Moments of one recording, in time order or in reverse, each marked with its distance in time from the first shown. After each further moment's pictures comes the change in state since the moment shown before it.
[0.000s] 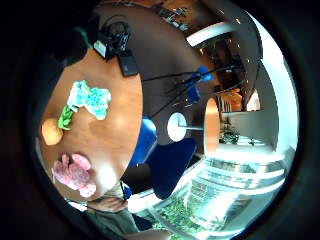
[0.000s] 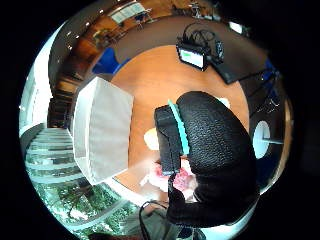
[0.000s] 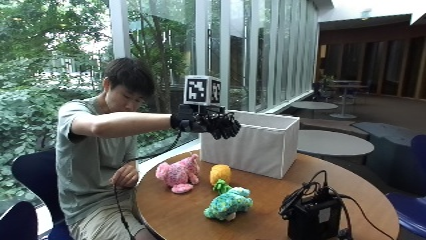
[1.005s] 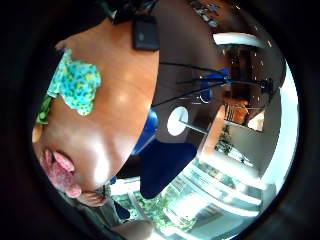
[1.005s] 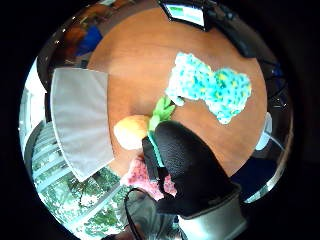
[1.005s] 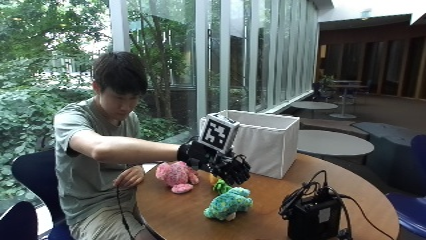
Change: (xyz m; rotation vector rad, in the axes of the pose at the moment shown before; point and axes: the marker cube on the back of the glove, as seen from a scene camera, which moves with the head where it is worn) arm 0.009 -0.042 0.088 -0.204 -0.014 -0.073
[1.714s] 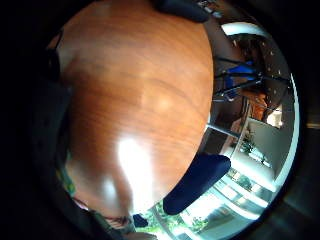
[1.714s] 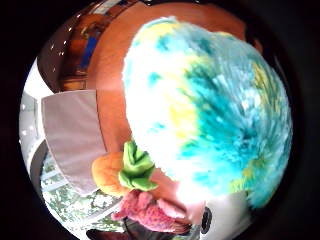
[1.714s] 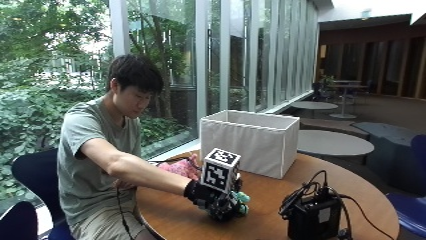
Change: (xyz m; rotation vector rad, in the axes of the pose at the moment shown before) arm -0.005 -0.051 0.143 -0.119 -0.189 -0.016
